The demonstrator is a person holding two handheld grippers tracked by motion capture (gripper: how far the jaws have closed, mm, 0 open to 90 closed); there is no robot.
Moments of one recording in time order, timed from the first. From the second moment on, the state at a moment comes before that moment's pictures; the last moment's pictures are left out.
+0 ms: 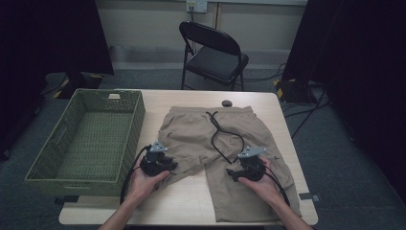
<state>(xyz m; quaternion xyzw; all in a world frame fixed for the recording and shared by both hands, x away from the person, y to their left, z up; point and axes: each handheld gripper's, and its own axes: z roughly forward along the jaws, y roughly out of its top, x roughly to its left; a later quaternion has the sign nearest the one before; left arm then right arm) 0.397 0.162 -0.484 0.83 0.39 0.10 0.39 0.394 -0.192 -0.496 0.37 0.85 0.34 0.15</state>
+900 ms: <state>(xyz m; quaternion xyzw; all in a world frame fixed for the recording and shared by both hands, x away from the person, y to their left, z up) 0.410 0.101 -0.483 0.84 0.31 0.07 0.44 0.398 -0.193 -0.499 0.38 0.85 0.34 0.15</state>
